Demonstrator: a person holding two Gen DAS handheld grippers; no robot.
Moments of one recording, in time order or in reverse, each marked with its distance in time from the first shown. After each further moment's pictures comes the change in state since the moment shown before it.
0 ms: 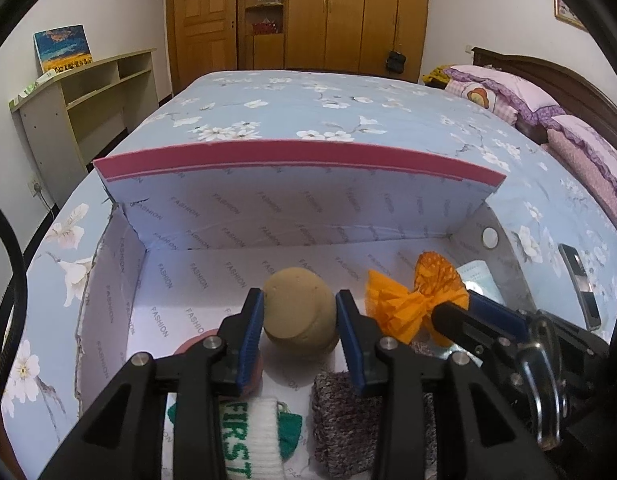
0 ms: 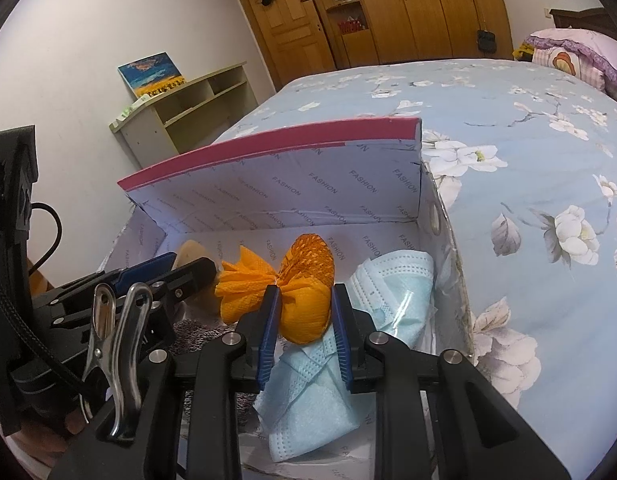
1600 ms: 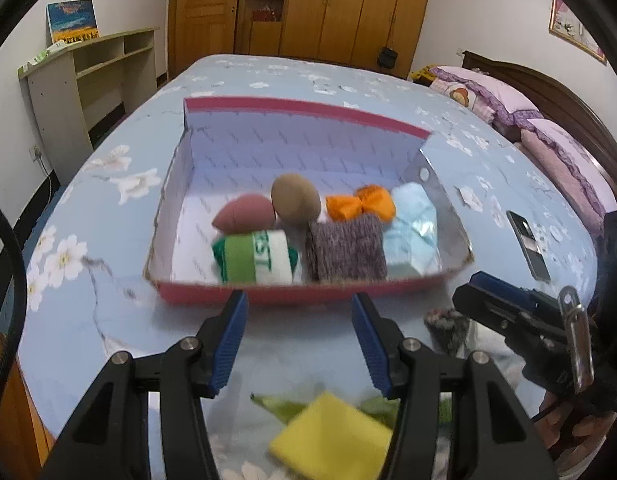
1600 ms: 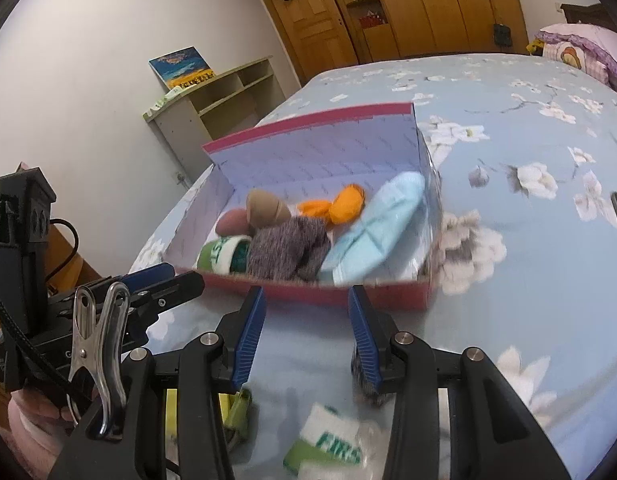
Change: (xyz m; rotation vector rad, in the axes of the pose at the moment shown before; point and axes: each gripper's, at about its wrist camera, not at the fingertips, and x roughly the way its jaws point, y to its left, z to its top) left arm -0.112 0.016 -0.075 -0.055 0.060 -0.085; right arm -0.099 0.023 -0.058 -0.016 0.036 0.091
